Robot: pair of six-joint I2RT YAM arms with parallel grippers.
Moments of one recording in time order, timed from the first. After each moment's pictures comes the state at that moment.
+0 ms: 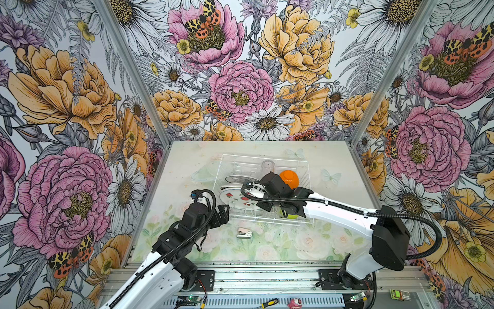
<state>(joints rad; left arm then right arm) -0.57 0.57 0.53 -0.56 -0.15 -0.73 0.90 1.56 1.16 -0.37 0.10 -0.37</state>
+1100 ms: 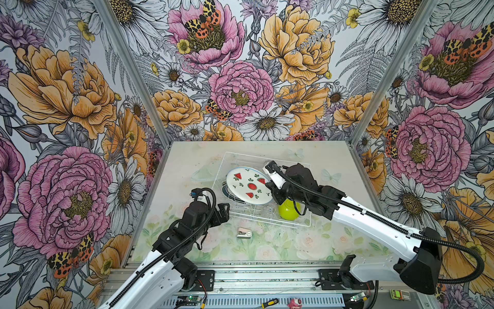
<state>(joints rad) -0.57 0.60 0.55 -0.55 -0.15 -0.74 0.81 1.30 1.14 -0.40 0.02 -0.04</state>
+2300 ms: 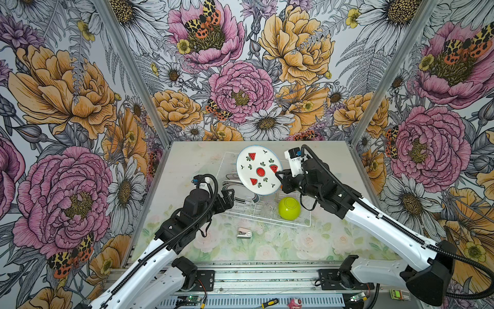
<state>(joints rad) -0.57 0.74 0.69 -0.43 -0.14 -0.74 0.70 1.21 1.14 -0.38 -0.01 0.34</state>
